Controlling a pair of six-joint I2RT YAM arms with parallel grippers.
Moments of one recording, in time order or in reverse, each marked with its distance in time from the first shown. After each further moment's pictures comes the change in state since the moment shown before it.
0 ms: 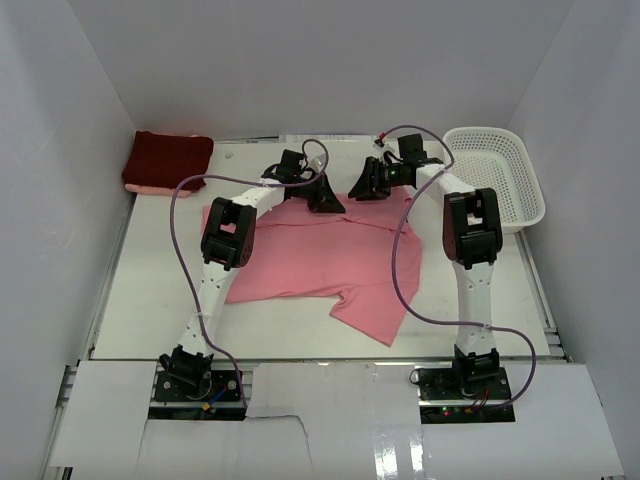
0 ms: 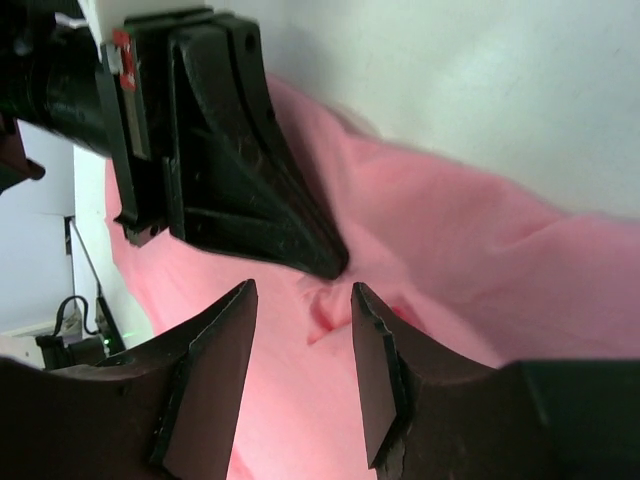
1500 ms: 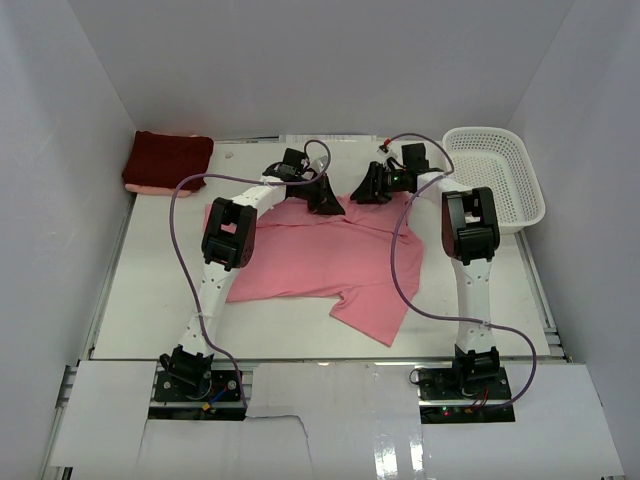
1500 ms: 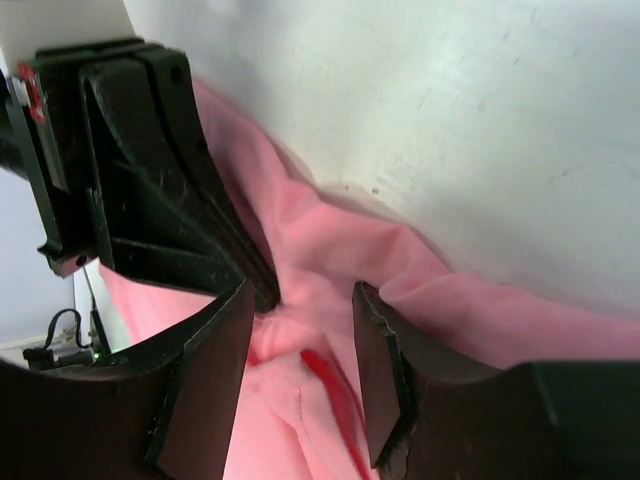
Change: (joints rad) left arm -0.007 -0.002 0.037 -0.125 -0.036 0.043; right arm -0.031 0.071 -0.047 0.174 -0.032 0.042
